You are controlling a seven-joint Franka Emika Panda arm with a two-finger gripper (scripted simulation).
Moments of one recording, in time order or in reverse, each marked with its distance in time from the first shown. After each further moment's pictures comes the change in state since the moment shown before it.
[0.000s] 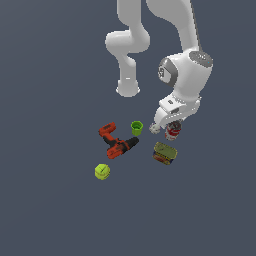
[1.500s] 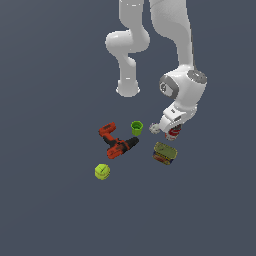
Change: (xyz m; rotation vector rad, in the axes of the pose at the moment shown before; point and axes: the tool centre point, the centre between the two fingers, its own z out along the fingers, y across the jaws) arm -0.020 -0.050 0.075 0.015 0.000 -0.090
